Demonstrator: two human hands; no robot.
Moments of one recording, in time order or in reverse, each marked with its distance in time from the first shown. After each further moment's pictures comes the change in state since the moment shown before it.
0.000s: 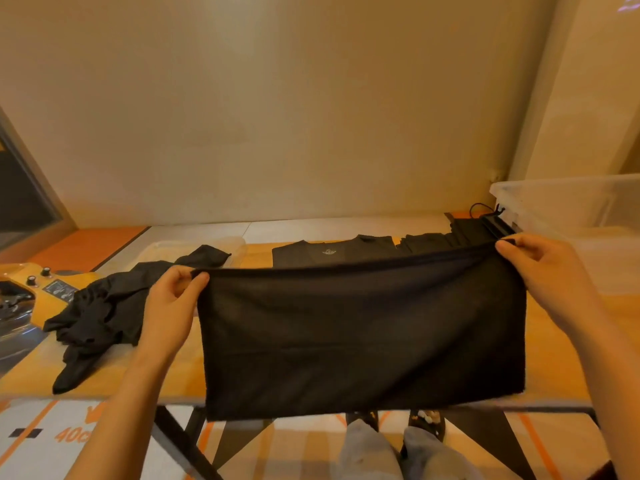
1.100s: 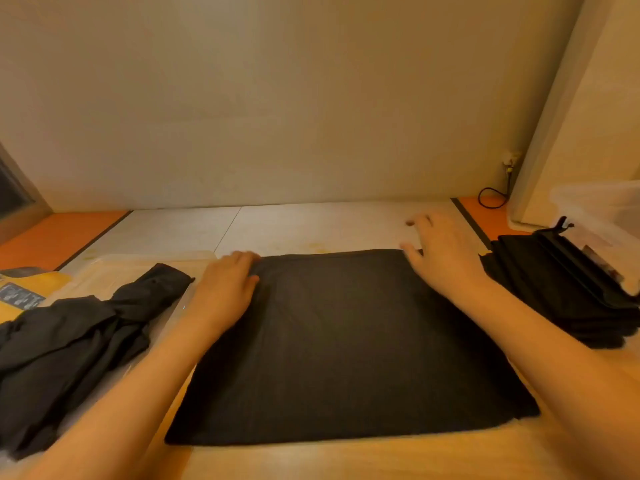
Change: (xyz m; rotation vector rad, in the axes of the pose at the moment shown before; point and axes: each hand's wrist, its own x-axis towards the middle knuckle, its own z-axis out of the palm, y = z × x) left_hand 0.159 -0.063 0.135 0.857 -0.334 0.282; right_hand 0.168 0.035 0.159 -0.796 -0.119 -0.382
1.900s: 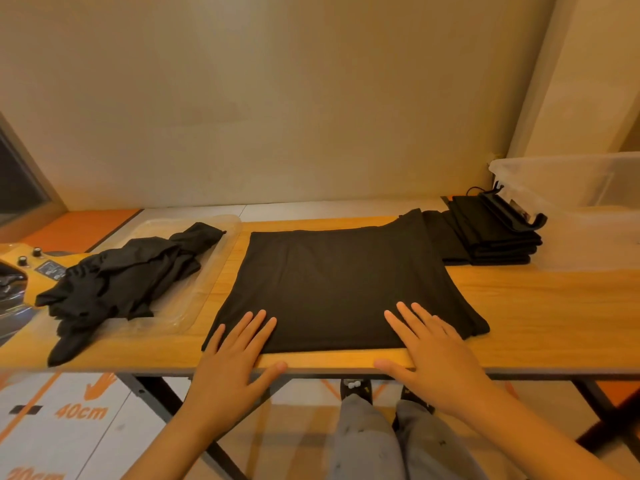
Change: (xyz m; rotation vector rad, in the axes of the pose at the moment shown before) left_hand -0.267 0.031 -0.005 0.100 -0.166 0.088; right_hand -0.271 -0.050 -0.033 -0.138 -0.511 -0.040
